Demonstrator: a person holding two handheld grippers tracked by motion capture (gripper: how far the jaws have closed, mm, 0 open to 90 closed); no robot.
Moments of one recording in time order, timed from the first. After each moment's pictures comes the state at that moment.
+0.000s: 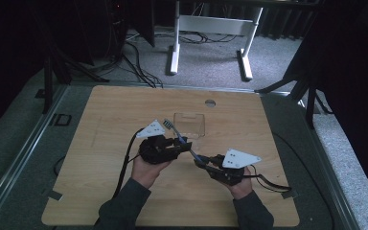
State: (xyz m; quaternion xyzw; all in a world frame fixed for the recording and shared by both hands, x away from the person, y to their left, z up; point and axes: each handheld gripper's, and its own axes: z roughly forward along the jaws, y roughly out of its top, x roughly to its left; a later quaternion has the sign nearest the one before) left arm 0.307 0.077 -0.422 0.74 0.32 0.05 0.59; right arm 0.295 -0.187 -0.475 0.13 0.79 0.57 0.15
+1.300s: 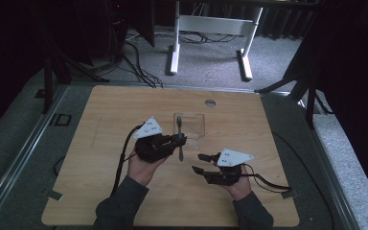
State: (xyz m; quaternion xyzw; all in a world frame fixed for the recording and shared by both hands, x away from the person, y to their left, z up) left arm 0.305 0.084 -0.408 0.75 0.31 0.11 0.58; right arm 0.302 -0.185 -0.491 0.17 0.82 0.53 0.13
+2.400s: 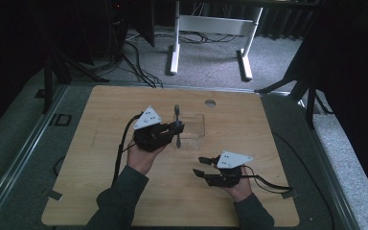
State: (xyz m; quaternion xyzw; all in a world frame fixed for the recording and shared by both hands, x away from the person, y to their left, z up) left arm 0.325 0.089 -0.395 0.74 0.31 0.15 0.57; right arm 0.301 -0.188 -0.500 0.17 0.83 0.51 0.12
